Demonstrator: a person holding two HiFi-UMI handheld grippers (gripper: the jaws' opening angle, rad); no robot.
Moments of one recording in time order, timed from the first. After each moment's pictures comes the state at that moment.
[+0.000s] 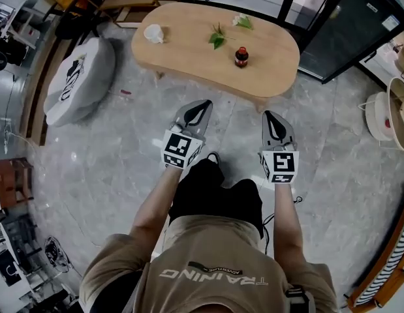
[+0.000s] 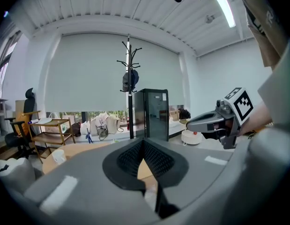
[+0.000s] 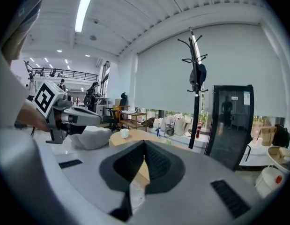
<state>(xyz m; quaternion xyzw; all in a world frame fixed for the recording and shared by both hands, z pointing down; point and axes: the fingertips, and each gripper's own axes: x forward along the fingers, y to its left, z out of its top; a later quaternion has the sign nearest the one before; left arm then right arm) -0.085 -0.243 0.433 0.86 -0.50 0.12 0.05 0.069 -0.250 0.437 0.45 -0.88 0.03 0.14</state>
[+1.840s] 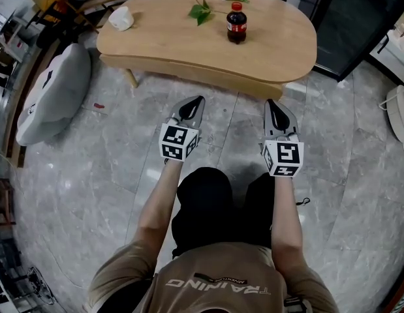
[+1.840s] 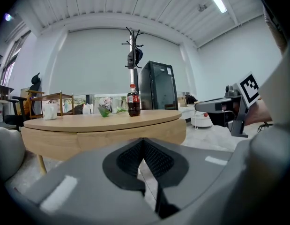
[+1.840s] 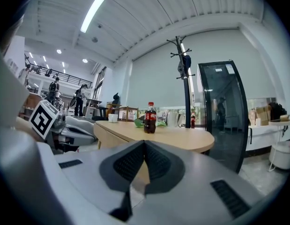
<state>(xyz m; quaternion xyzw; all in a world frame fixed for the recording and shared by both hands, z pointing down) -0.106 -0.308 0.802 0.84 -0.53 0.12 0.03 0.078 -0.306 0.749 0.50 -0.86 -0.01 0.06</state>
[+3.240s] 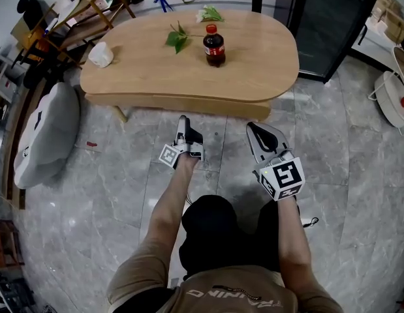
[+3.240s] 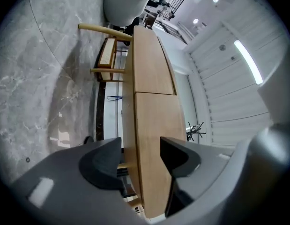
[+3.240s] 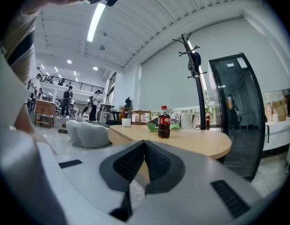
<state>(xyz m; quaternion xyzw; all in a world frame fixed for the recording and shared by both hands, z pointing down) -0.178 -0.402 0.935 0.63 -0.37 -0.54 0.43 0.051 -0.292 0.735 0.42 -0.91 -0.01 0.04</state>
